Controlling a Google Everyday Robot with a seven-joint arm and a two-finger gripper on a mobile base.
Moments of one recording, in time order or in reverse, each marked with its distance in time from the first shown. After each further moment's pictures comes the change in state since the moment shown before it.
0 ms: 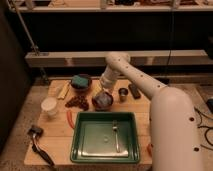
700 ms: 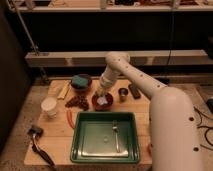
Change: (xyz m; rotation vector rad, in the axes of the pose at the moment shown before) arm 0.000 0.000 0.000 0.001 -0.002 -0.007
